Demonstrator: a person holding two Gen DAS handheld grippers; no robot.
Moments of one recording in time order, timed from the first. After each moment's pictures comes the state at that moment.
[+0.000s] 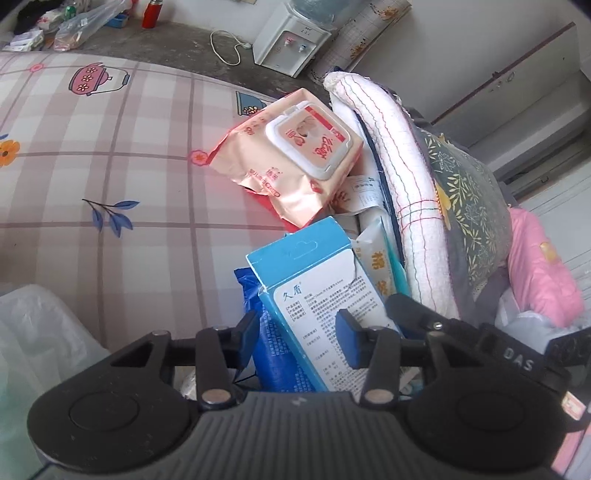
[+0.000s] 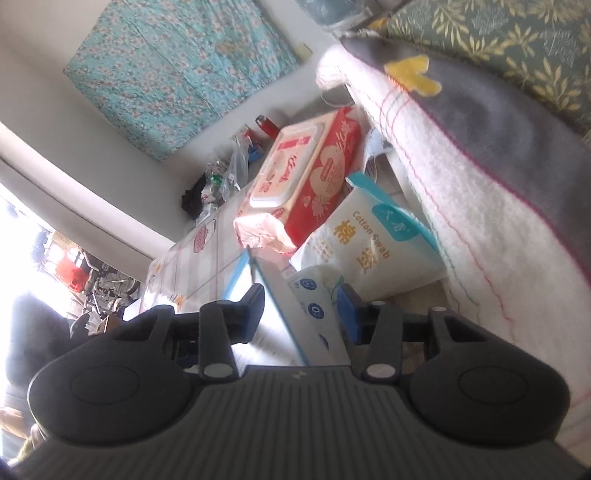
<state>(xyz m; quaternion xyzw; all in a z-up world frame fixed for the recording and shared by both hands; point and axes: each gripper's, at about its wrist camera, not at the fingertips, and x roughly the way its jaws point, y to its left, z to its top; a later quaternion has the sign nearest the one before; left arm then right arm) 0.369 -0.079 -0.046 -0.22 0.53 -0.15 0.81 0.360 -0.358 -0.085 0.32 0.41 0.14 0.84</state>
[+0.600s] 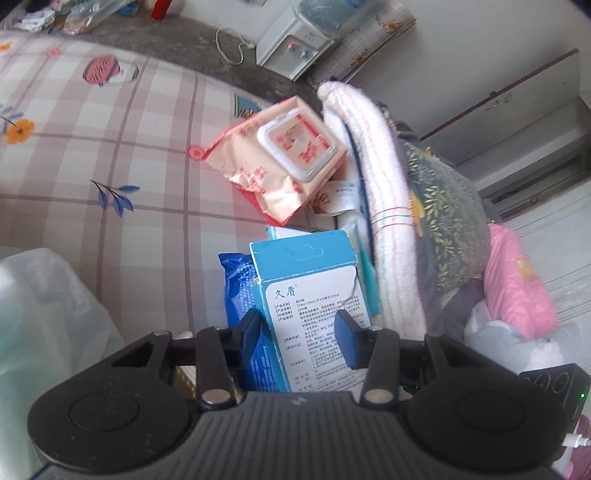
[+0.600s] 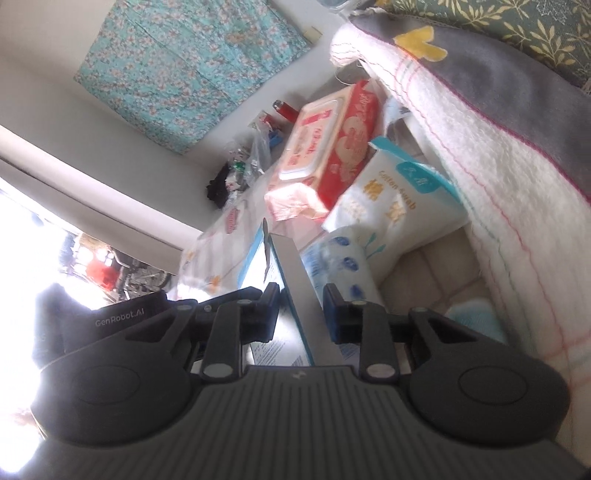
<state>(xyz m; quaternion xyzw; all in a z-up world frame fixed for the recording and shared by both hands) 0.341 -0.070 -0.013 -0.26 0.52 -0.16 0.80 0.329 -0.355 -0.072 0.37 0.42 0.17 0.81</state>
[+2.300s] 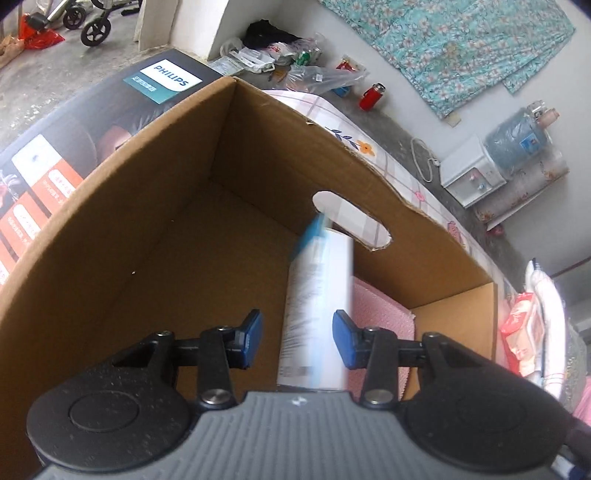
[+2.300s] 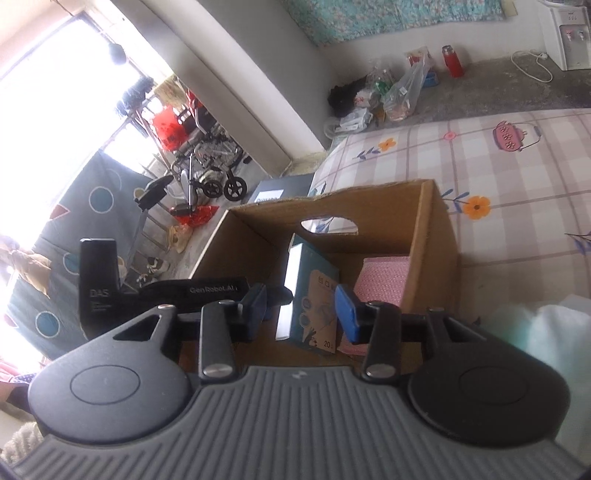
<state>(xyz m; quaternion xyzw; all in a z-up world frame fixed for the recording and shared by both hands) 0.259 0.306 -0.016 -0.31 0.46 0.12 0.82 0.308 0.020 0.023 0.17 0.43 0.36 0.81</state>
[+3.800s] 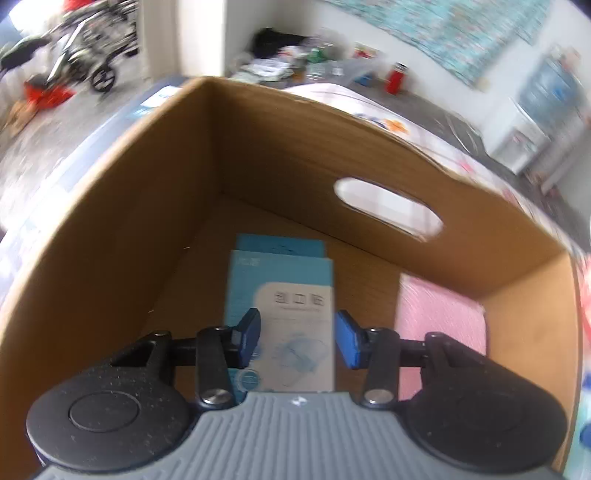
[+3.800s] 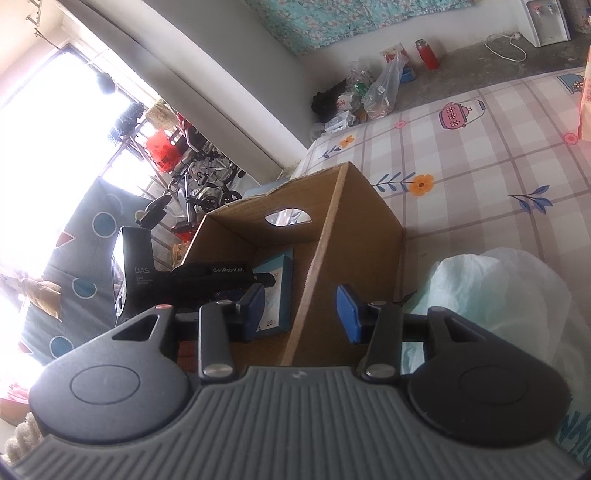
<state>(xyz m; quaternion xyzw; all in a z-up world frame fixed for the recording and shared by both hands) 0.295 0.281 -0.037 -0.17 0.50 0.16 0.83 0.299 -0.047 -0.010 0.22 0.44 0.34 0.80</state>
